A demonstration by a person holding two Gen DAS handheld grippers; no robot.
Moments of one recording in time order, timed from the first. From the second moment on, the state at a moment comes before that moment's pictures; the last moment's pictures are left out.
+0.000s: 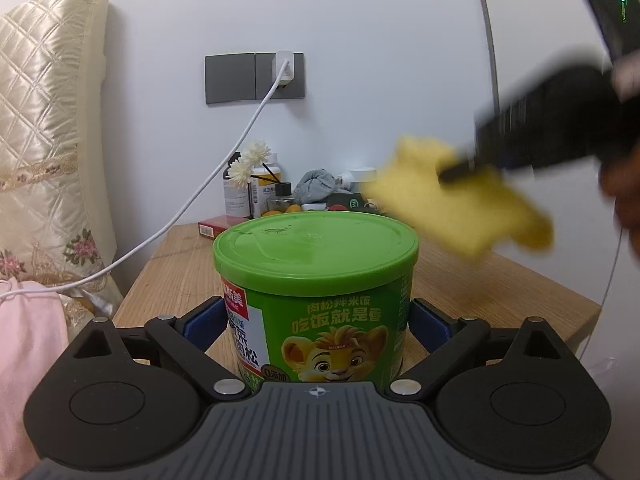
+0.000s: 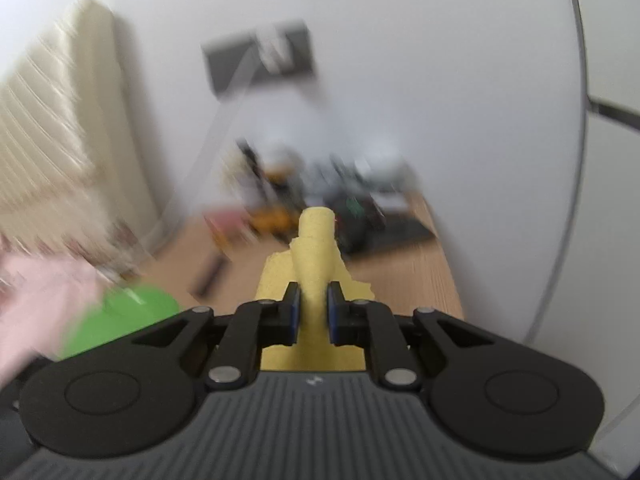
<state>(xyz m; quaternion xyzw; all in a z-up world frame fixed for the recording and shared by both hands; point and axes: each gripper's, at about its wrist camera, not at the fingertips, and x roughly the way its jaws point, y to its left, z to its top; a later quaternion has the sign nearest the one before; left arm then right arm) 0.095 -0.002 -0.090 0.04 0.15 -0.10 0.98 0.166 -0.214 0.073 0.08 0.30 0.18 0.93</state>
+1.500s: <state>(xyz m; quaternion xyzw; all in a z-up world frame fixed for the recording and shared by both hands) 0.099 0.004 -0.101 0.04 0.14 -0.11 0.98 0.133 -0.151 0.068 0.02 0.32 0.32 0.89</state>
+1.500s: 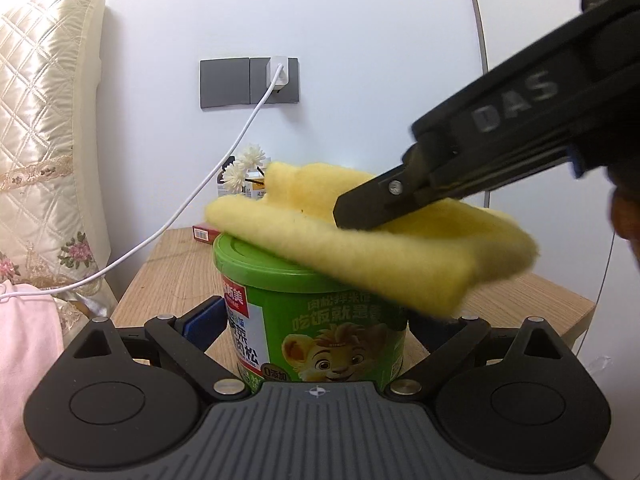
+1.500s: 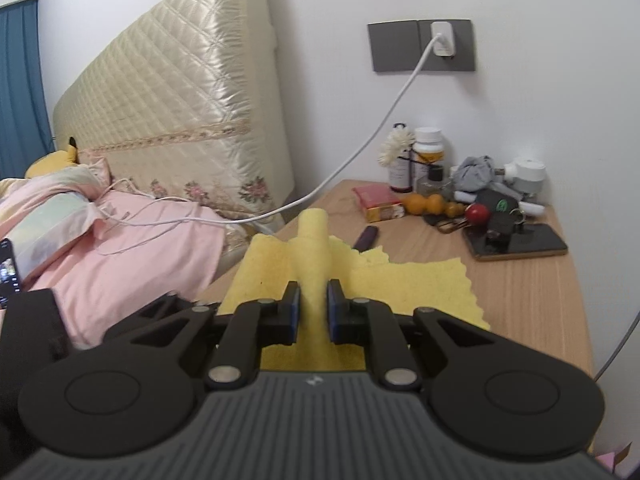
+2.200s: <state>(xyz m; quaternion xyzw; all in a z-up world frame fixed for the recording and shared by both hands) 0.103 0.000 -0.107 0.04 0.14 -0.11 0.98 0.121 -0.142 0.069 0.06 0.33 0.34 0.88</state>
